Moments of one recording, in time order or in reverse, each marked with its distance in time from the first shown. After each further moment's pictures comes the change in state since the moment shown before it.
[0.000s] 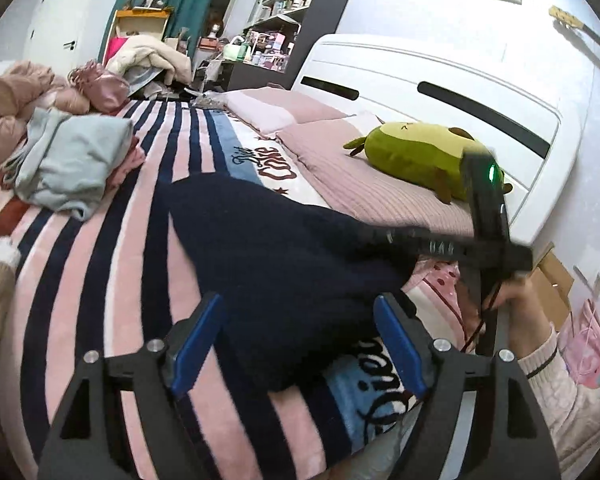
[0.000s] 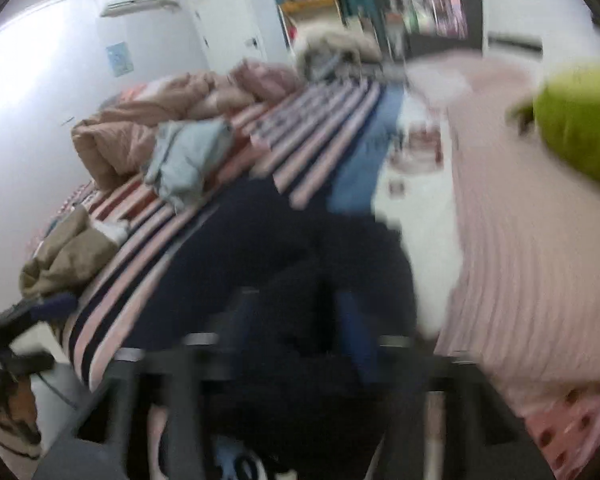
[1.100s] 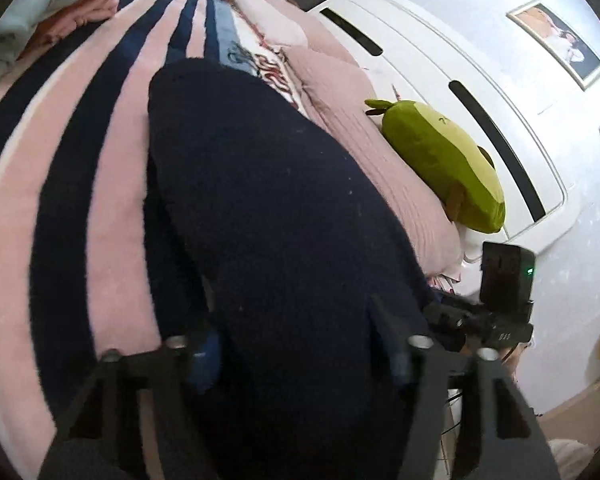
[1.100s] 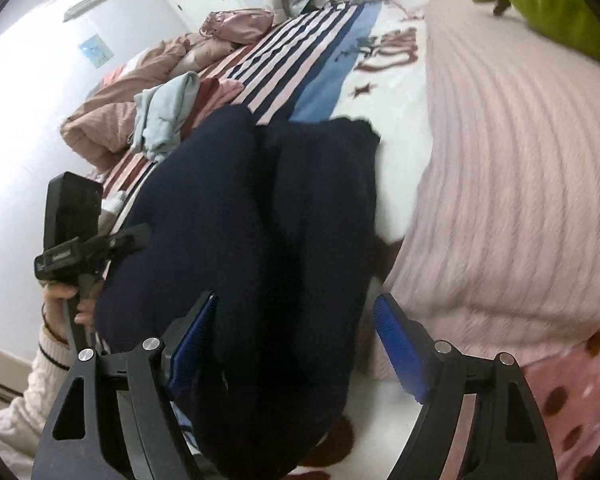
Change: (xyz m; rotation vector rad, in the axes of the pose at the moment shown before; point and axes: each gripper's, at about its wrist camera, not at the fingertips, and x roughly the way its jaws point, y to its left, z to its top) left arm 0.147 0.087 0.022 -0.325 0.273 -0.330; right arm 0.010 -0.070 -0.027 0.148 0.227 0.116
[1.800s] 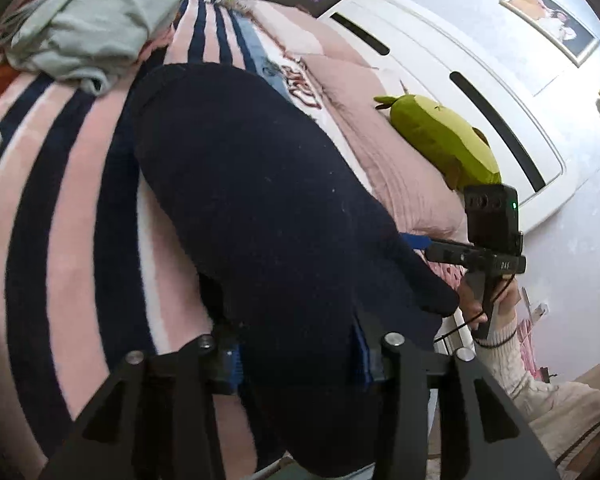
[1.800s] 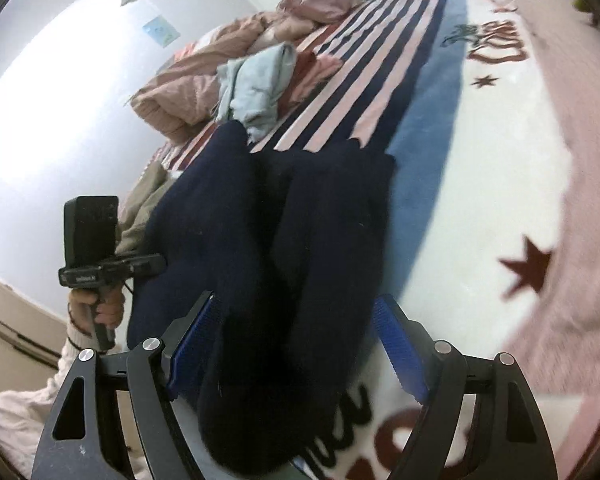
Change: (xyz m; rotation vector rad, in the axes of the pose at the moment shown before) left arm -0.109 0.003 -0.051 0.025 0.018 0.120; right arm 0.040 0.067 0.019 -0.106 0.094 0.258
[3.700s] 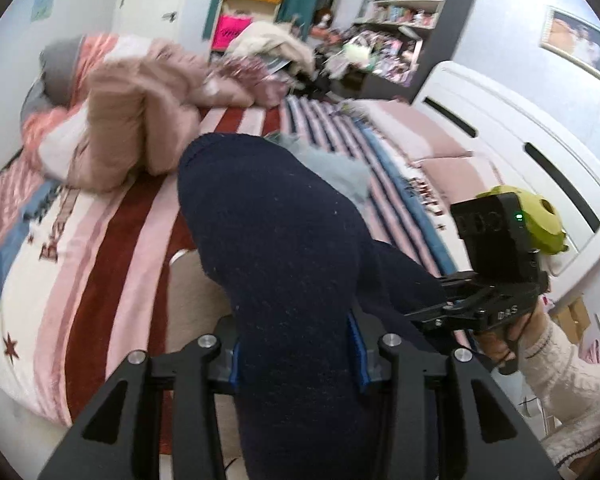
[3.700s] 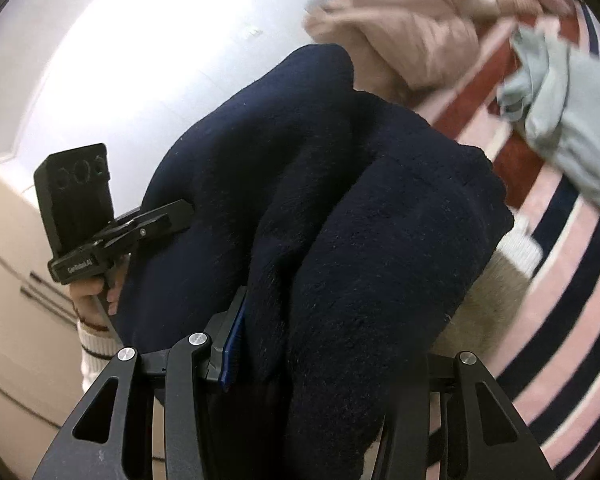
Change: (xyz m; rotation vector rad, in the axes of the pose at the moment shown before) left arm -0.348 0.092 0.030 0.044 -0.252 0.481; right arm 0.204 0.318 0.110 -0.207 0.177 0.372
